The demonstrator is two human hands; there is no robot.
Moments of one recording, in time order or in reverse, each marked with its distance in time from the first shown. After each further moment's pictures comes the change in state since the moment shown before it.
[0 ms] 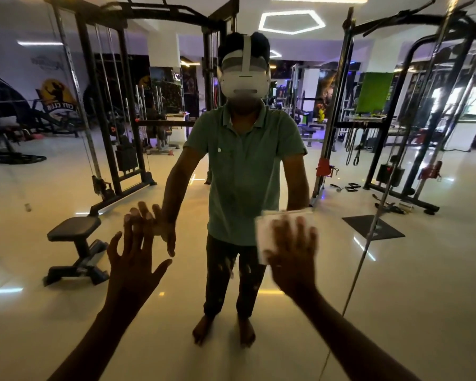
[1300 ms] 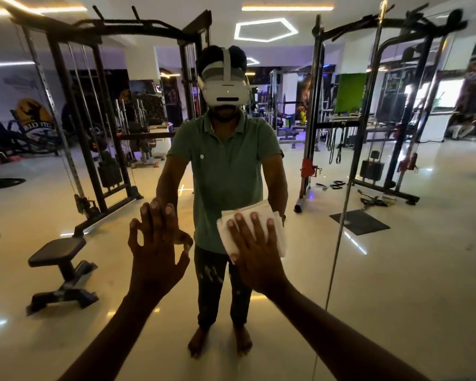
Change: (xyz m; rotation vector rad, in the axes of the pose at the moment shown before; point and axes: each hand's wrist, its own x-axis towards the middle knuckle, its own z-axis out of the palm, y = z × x) left_hand 0.057 0.084 -0.009 0.055 0.048 0.098; right_hand 0.027 -0.013 -0.002 -0.082 -0.022 -0.172
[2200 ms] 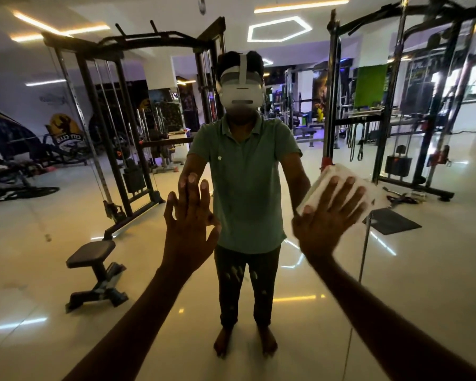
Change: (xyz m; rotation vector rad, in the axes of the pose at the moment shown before) left_hand 0.056 -0.001 -0.031 -0.009 0.038 0.056; right_hand 0.049 0.058 -0.042 0.056 0.271 0.770
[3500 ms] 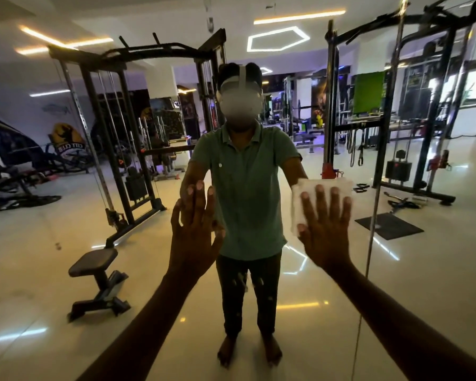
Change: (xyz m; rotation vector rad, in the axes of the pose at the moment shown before) left_hand 0.001 -0.003 -0.010 -0.021 -0.006 0.010; right_hand -0.003 0.025 -0.006 -0.083 -0.140 -0.539
